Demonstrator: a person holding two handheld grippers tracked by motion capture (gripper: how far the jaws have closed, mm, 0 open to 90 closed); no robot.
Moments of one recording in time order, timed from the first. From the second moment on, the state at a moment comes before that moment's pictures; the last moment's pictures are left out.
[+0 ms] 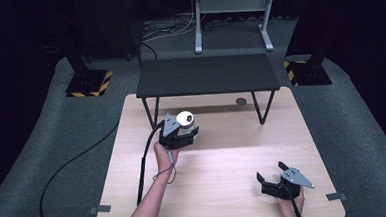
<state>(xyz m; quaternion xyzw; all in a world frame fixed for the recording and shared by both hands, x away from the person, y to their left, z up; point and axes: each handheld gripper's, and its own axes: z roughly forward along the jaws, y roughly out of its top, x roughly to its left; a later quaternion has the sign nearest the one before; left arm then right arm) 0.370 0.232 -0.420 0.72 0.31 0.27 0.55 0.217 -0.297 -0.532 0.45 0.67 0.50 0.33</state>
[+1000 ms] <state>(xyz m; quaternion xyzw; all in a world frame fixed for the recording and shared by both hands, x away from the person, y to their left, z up) 0.439 0.176 -0.303 0.74 0.25 0.27 0.57 0.217 -0.298 -0.532 0.44 0.67 0.50 0.32</state>
